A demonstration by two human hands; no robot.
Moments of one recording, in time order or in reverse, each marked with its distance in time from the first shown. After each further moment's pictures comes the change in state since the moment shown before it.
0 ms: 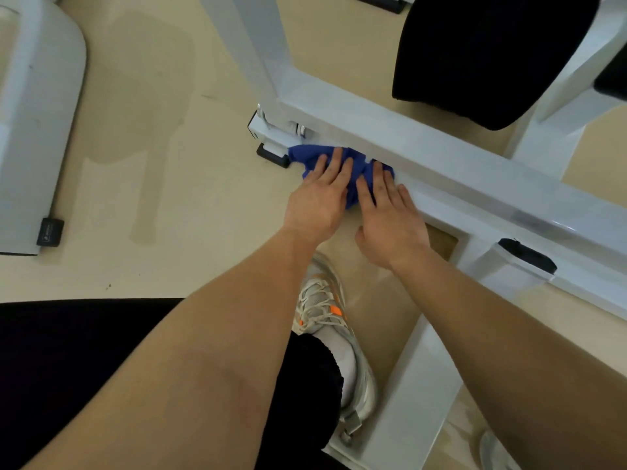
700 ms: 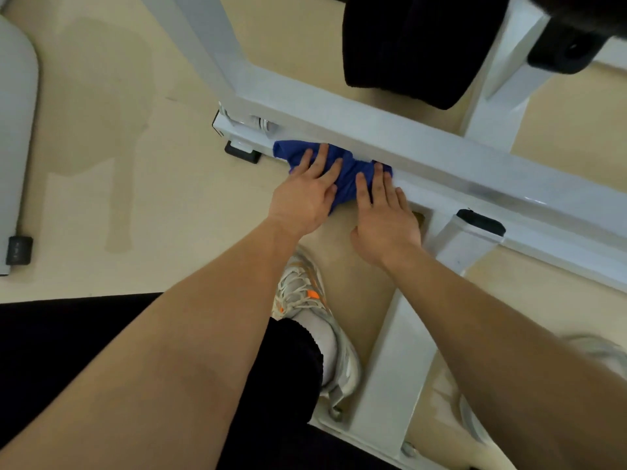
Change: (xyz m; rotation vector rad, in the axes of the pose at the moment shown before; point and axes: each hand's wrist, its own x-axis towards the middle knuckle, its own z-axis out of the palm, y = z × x) left_hand 0.001 0.021 -0.003 0.044 -0.111 0.119; right_hand -0.037 0.021 0.005 0.043 -0.058 0.170
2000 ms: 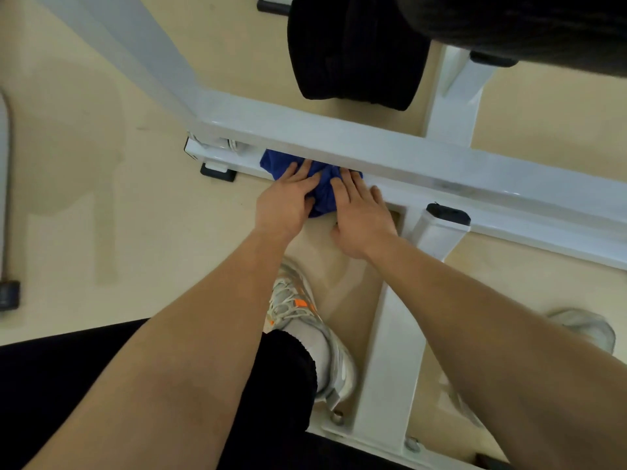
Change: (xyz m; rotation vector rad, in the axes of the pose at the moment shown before) left_hand 0.006 0.016 -0.010 -0.105 0.035 0.011; right_hand 0.010 0.011 -0.008 0.173 0.018 -0.024
